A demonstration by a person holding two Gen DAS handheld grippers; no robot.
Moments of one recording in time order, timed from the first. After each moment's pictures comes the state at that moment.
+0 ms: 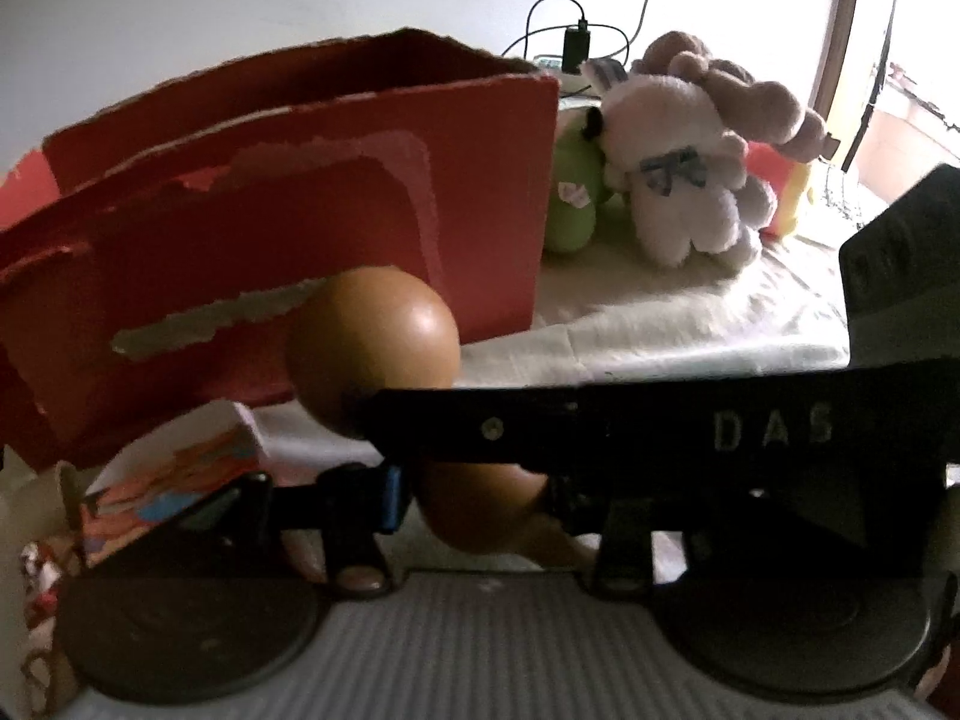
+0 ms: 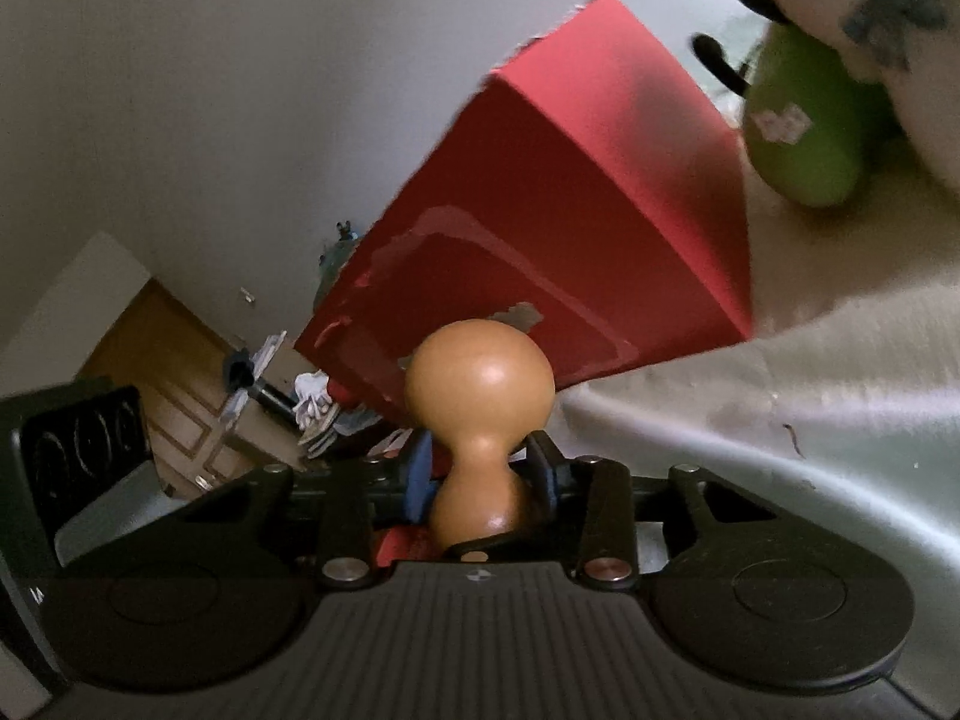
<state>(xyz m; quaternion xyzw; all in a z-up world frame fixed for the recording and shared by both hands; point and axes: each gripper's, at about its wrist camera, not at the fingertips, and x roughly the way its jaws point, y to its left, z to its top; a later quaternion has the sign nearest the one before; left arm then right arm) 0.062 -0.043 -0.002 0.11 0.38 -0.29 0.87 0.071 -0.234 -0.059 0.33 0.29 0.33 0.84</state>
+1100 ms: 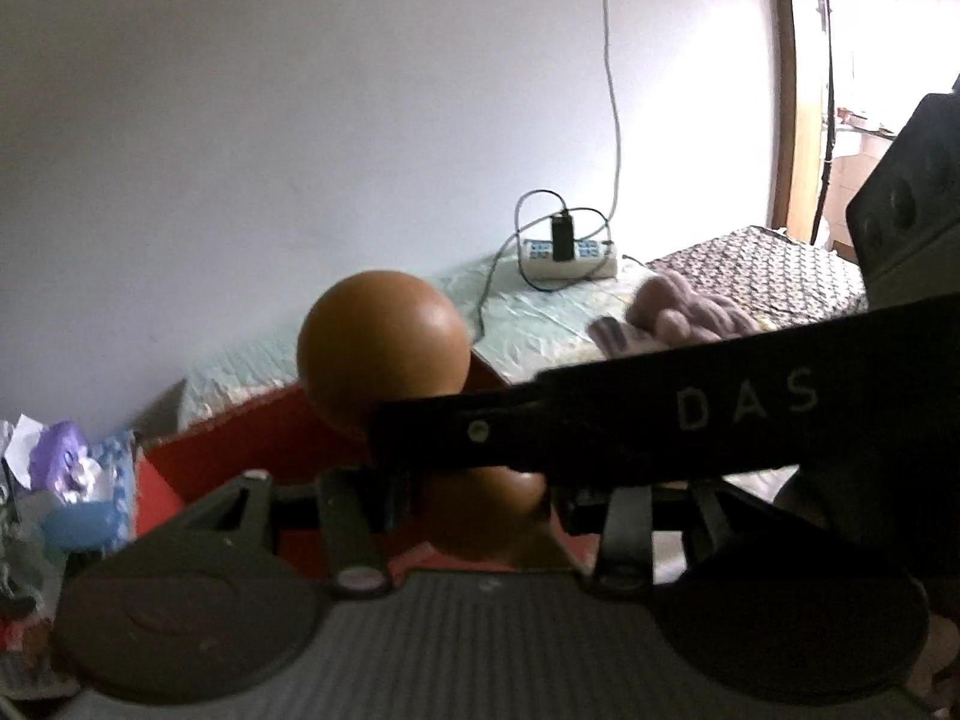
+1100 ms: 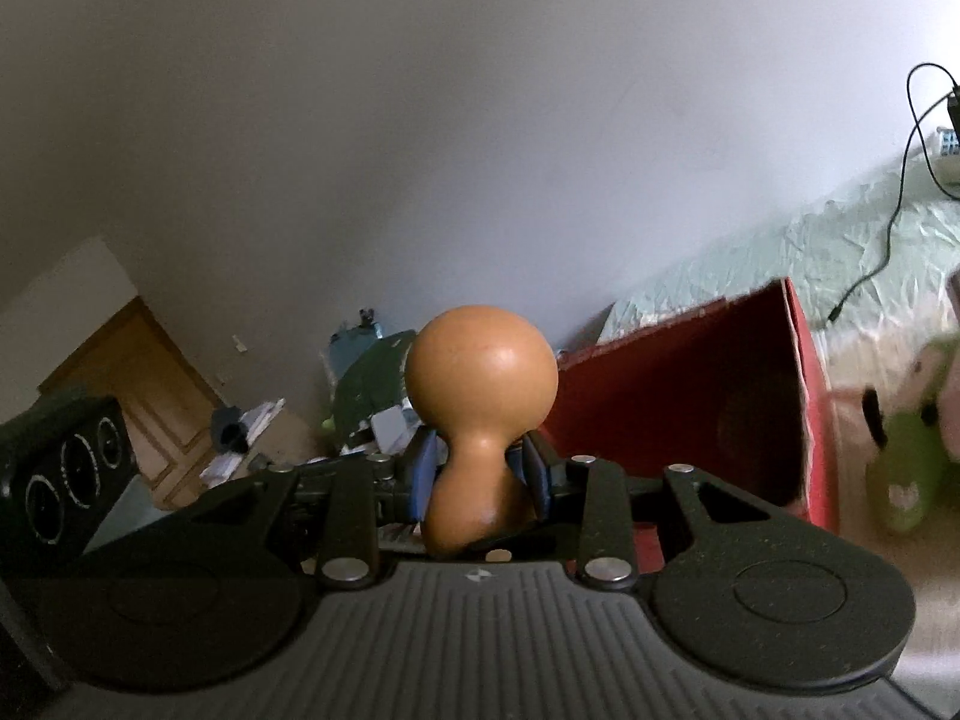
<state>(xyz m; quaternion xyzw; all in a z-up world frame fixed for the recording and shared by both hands) 0.086 -0.016 0.158 0.15 0.24 -0.32 0.90 0.109 -0.197 0.111 0.29 0.22 0.28 0.89</state>
